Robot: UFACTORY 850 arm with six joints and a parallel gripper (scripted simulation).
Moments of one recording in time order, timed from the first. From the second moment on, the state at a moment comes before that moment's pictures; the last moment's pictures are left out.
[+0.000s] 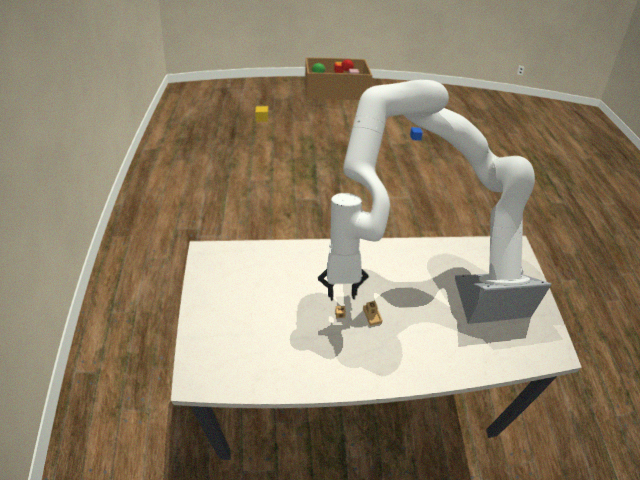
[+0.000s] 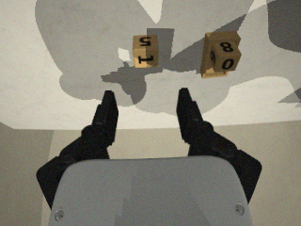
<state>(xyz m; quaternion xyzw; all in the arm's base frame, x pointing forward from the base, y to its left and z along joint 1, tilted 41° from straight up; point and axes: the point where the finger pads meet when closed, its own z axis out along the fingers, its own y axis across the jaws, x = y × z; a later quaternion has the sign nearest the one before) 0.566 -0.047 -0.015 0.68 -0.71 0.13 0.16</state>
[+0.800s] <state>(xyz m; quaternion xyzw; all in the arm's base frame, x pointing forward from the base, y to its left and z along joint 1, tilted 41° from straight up) 0.567 -0.041 -0.019 0.65 -0.68 0.23 0.26</state>
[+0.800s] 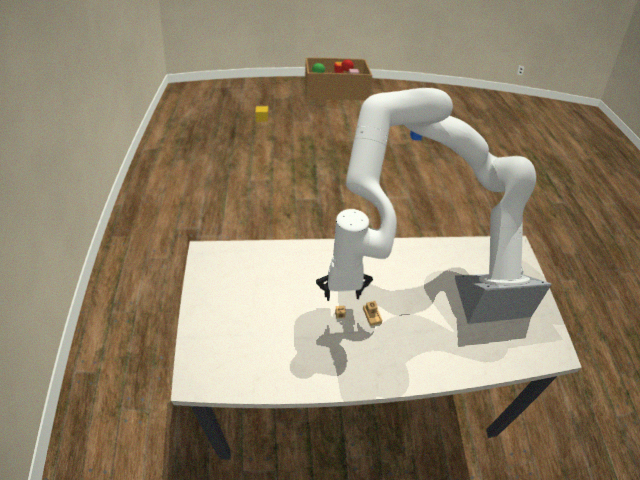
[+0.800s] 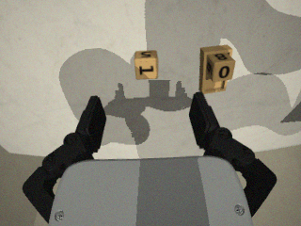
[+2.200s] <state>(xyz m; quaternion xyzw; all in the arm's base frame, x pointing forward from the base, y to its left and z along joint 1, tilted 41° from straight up) 0.566 -0.041 -0.019 0.85 -0.40 0.13 0.32</state>
